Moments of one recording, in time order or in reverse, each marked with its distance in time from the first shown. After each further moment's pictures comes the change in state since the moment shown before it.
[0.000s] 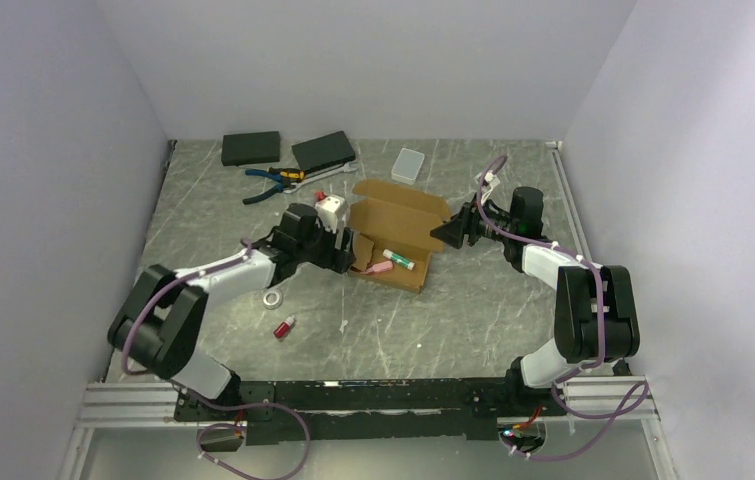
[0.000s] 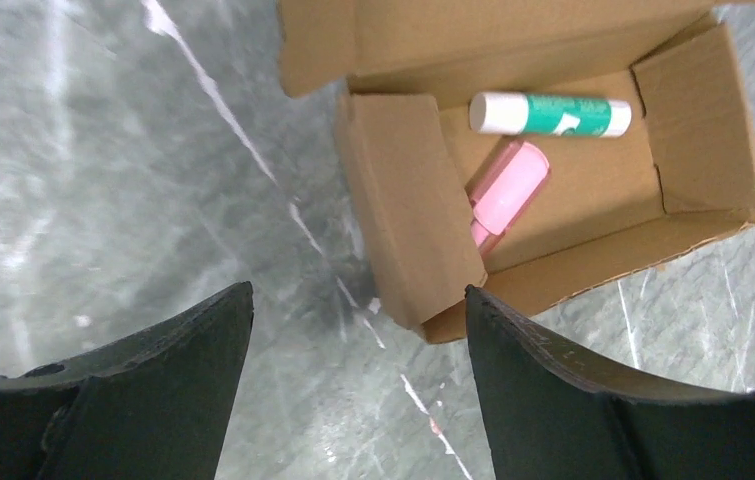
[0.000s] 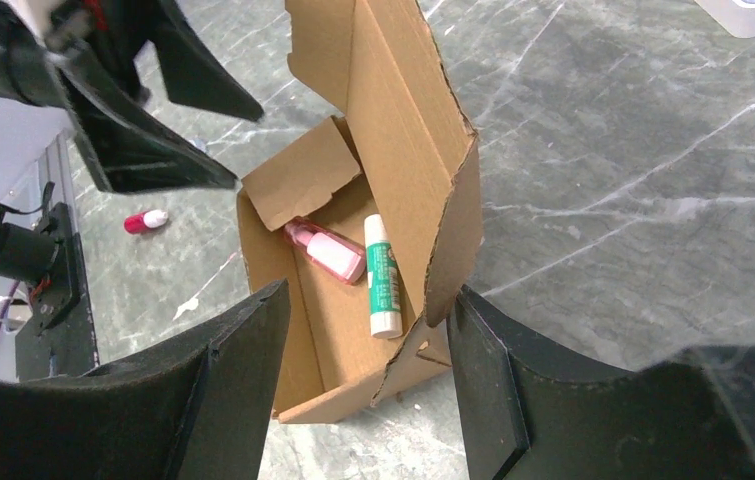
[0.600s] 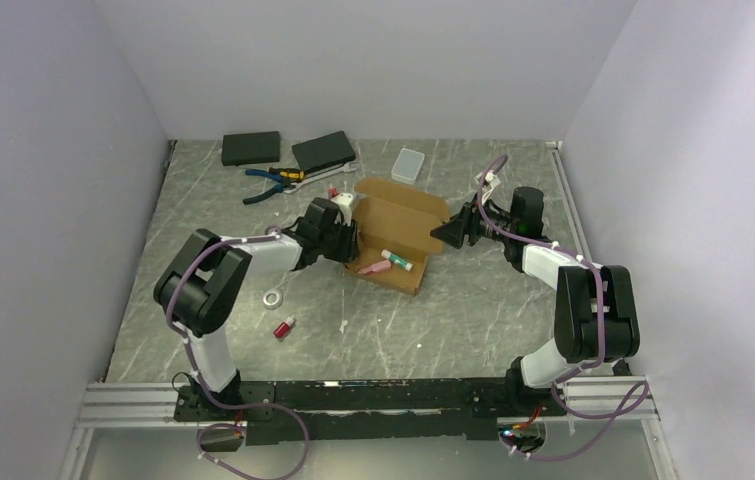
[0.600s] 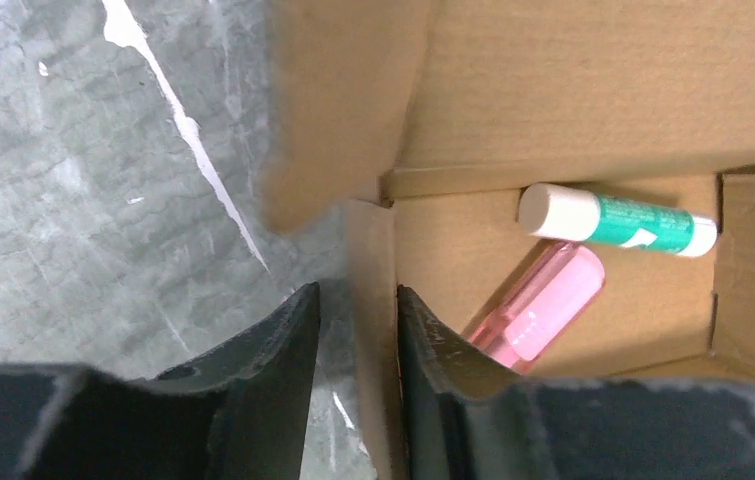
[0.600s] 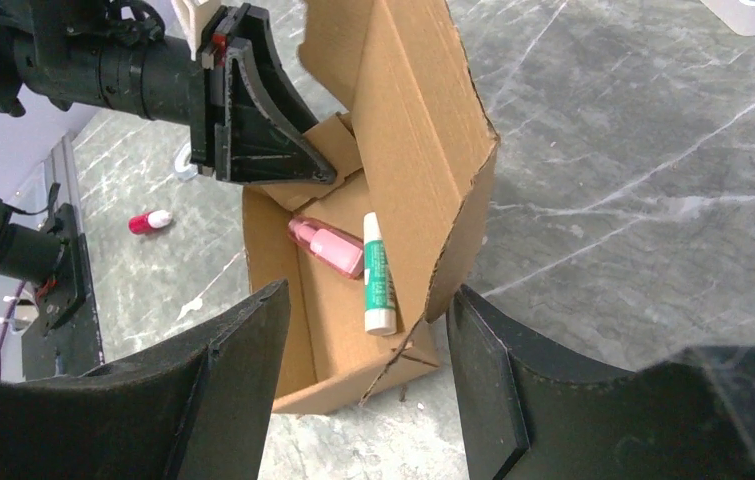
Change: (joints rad) left arm -0.013 0.339 0.173 0.035 -0.011 -0.144; right arm -0.003 0.000 0.000 0.000 -0.007 0.007
